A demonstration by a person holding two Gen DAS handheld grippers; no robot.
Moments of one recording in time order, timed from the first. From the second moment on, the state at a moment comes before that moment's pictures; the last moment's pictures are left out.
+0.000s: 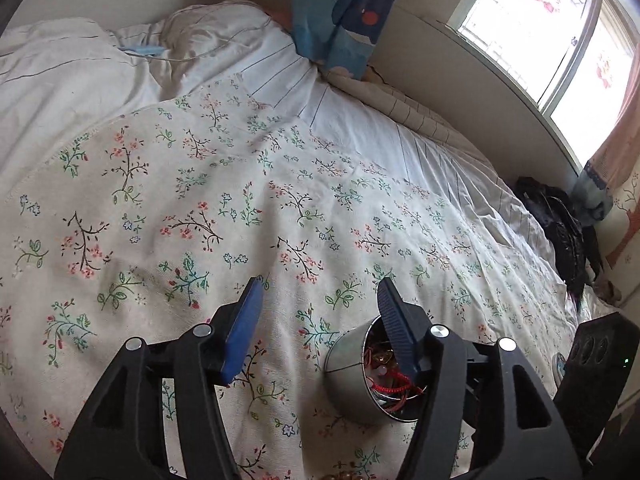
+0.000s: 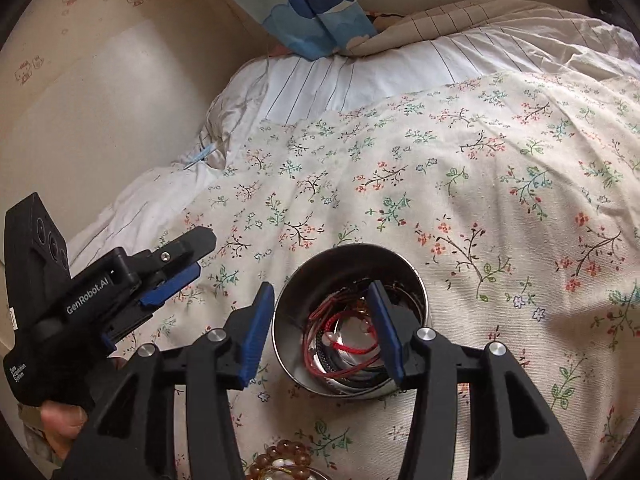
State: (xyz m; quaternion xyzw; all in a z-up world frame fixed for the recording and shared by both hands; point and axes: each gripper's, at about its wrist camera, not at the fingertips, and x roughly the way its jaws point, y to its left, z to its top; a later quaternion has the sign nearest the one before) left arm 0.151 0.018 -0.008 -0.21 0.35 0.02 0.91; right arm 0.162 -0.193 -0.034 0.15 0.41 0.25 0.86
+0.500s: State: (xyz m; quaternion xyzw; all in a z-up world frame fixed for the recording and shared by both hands) left arm 0.146 -0.020 0.000 -0.08 0.35 0.05 0.93; right arm 0.154 -0.223 -0.044 0.11 0.42 0.16 0.88
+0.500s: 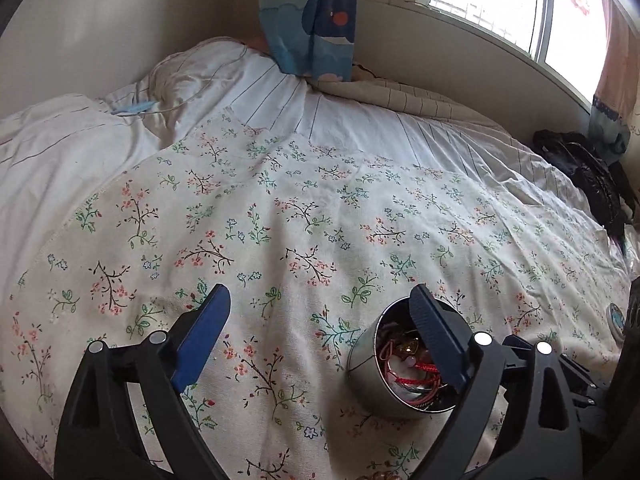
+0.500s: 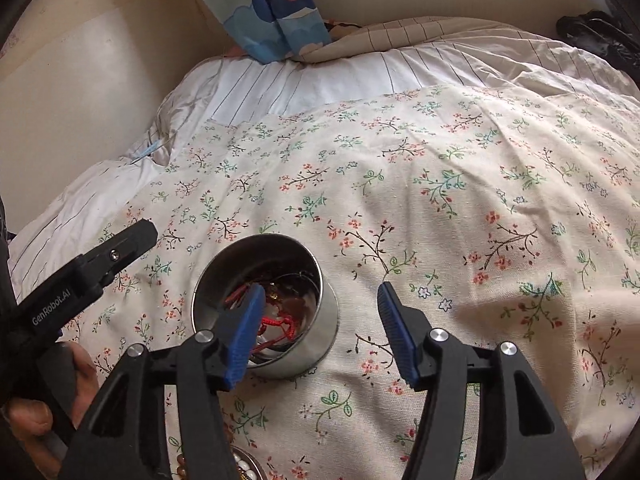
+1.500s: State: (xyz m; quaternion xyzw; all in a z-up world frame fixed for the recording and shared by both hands) left arm 0.034 -0.053 -0.026 0.06 0.39 -0.03 0.92; right arm 0.035 -0.254 -0.041 0.14 0.43 0.11 0.88
